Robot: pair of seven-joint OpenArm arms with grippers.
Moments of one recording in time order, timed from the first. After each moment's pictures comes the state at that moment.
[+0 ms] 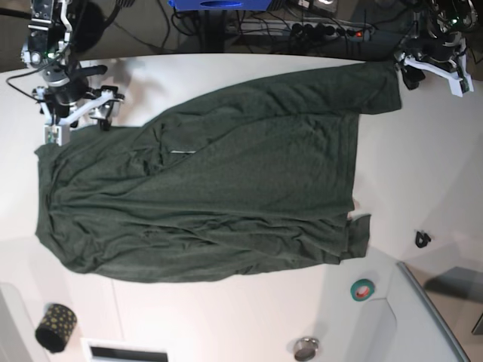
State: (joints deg) left arm 32.5 -9.3 -37.2 89.2 -22.1 -13.7 32.0; right arm -24.4 2.4 15.7 92.2 12.0 11.5 -27.2
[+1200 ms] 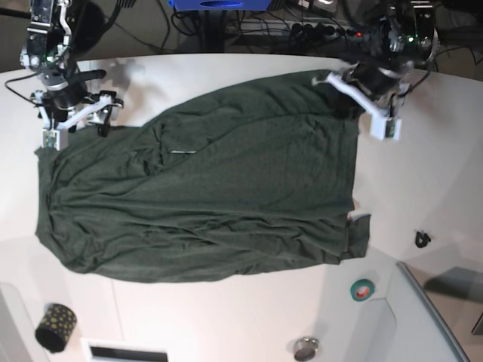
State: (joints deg) left arm 29.9 -7.2 -12.5 111.1 -22.6 -13.6 45.9; right arm -23.6 2.5 15.7 92.4 12.0 11.4 -26.9
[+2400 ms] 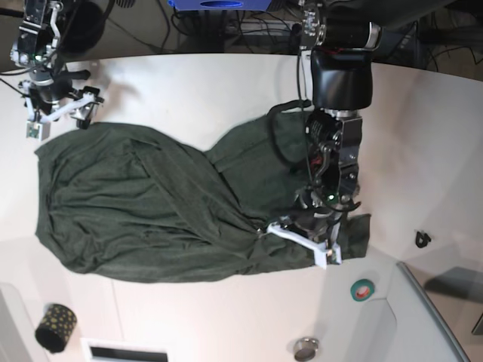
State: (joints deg) left arm -14.0 2.1 -4.6 62.6 -16.0 -0.3 26.2; right arm -22.1 2.1 22.3 87.4 12.0 11.3 -27.3
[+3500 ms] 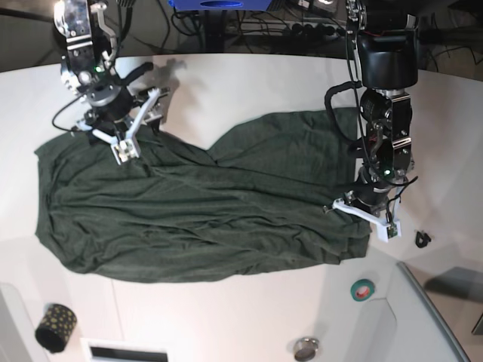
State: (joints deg) left arm -8.1 -8.9 -9.7 65.6 -16.0 -0.5 25.6; right arm -18.4 4.7 -2.3 90.3 -7.1 13.6 -27.0
